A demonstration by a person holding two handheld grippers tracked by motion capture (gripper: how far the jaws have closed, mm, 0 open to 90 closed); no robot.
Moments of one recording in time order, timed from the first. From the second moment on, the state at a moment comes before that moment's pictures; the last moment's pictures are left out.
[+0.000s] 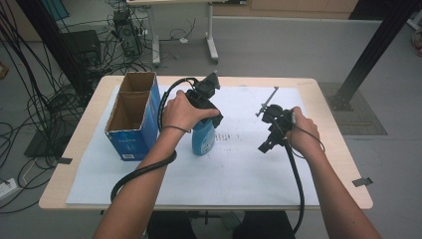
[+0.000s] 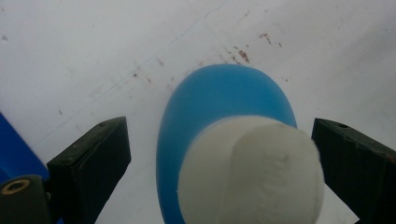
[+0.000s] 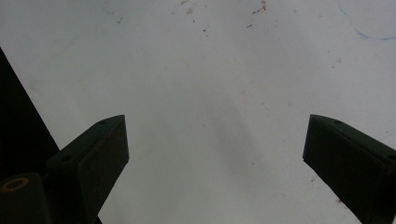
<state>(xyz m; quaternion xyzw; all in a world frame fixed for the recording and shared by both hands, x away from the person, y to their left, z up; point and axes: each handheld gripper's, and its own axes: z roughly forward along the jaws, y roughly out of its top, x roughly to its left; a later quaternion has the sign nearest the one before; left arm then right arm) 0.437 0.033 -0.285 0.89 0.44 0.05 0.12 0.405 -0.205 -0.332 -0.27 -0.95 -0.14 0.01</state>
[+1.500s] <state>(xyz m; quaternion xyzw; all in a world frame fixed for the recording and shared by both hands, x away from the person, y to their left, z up) 0.437 0.036 -0.284 0.88 0.45 0.05 0.12 0.407 -0.204 -0.331 -0.27 -0.95 -0.14 0.00</state>
